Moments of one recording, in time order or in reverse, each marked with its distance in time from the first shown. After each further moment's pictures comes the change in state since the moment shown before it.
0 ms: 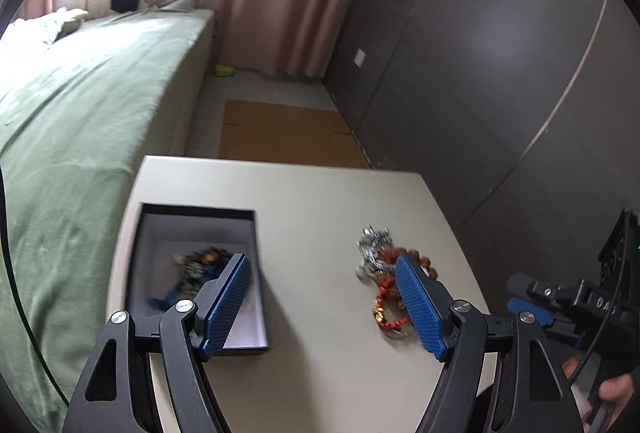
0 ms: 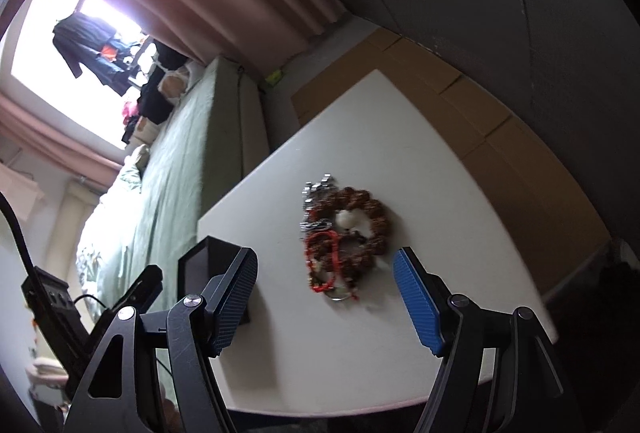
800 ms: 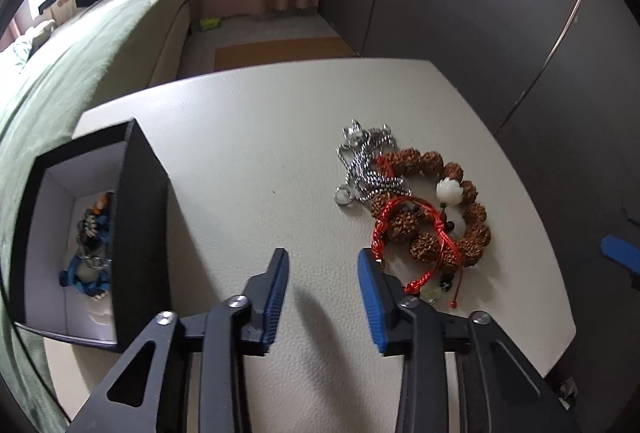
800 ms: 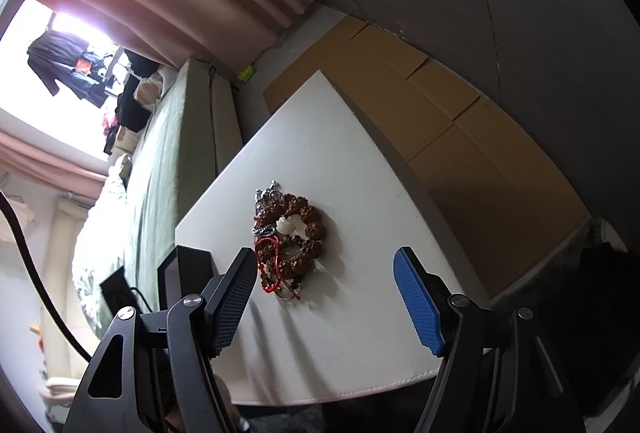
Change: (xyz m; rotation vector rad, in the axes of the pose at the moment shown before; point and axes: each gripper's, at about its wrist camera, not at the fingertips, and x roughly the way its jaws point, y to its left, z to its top) left arm 0.104 -0.044 -0.048 0.140 0.242 0.118; right arm -0.016 -0.047 0.012 0.083 0.046 -0.034
